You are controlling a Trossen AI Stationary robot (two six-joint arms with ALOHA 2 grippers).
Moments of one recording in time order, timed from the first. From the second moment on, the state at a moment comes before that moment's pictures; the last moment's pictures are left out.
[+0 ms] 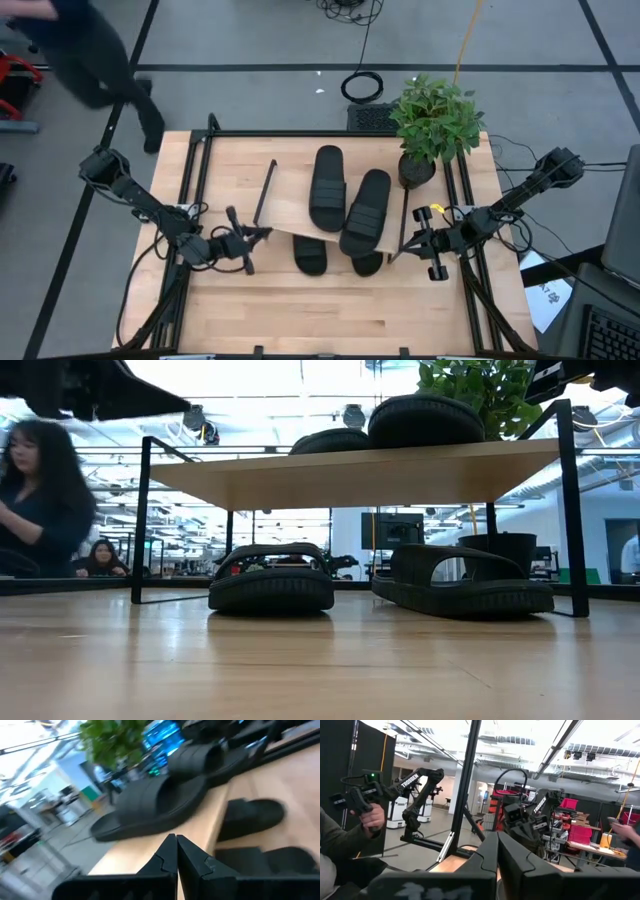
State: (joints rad) left arm -0.66 1.14 0.32 0.71 -1.01 0.40; right arm 0.58 0.89 0.07 1.14 0.29 -0.27
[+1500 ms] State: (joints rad) left arm -0.35 0.89 0.17 0.49 -1.05 -0.04; right arm 0.58 0.89 0.07 1.14 0.23 -0.31
